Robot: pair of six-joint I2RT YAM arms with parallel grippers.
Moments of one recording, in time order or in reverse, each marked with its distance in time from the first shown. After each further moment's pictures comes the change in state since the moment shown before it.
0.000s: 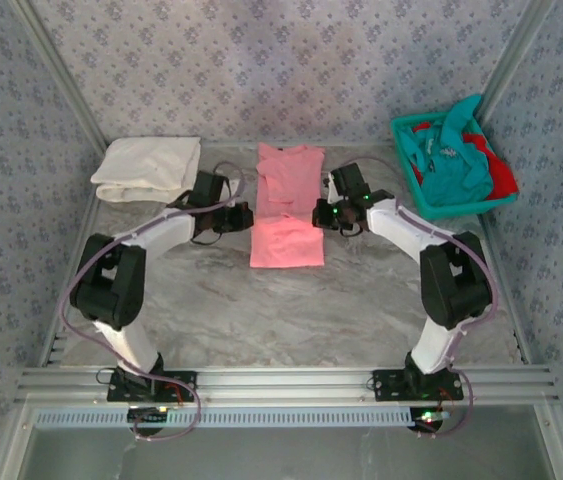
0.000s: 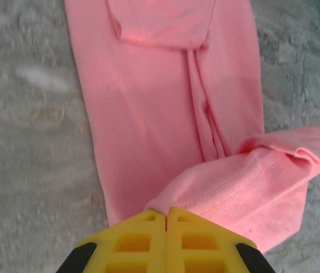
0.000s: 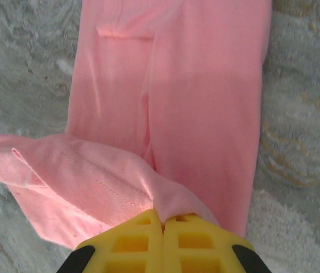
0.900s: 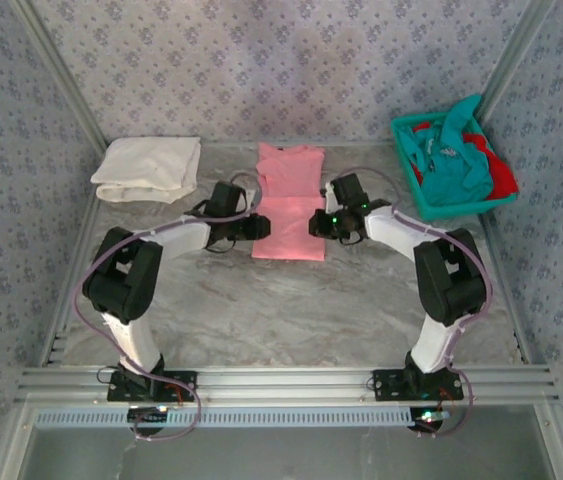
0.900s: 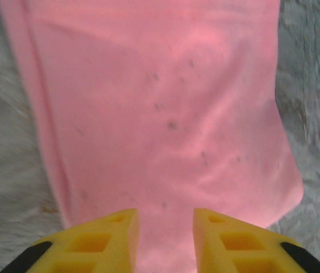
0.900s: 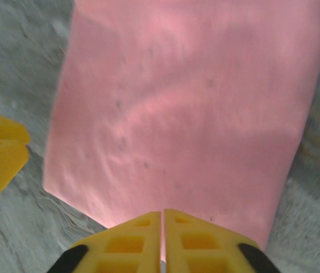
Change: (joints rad) left arm -0.110 0.042 -0.104 0.148 -0.048 -0.015; right arm 0.013 0.006 -0.143 0.110 -0.089 -0.013
